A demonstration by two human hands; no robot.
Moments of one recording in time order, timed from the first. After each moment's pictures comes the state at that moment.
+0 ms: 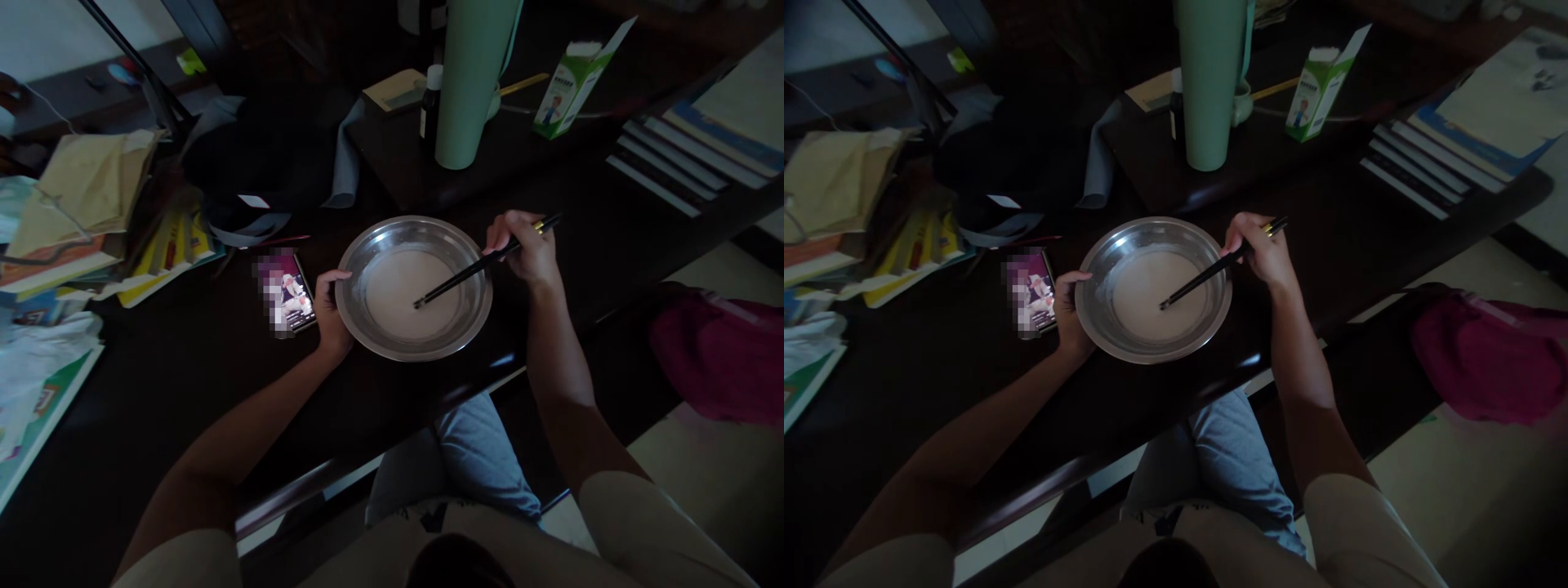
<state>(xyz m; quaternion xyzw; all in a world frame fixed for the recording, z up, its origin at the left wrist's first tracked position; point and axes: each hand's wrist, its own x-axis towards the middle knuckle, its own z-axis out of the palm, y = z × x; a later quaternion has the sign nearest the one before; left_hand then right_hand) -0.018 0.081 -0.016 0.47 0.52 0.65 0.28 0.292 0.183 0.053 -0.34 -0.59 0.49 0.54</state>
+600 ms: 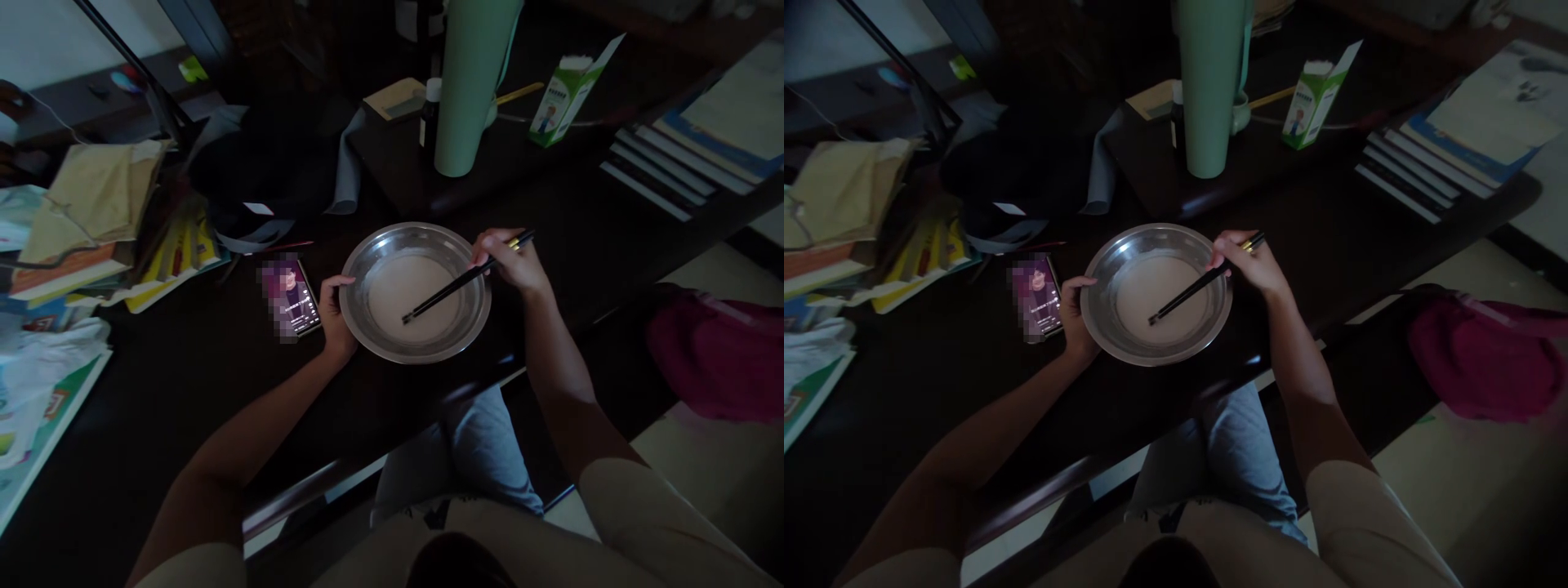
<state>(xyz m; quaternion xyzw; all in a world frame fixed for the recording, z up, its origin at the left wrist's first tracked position) -0.017 0.082 -0.014 0.47 0.51 0.67 0.27 0.287 0.177 0.058 -0.34 -0.62 0.52 0.48</state>
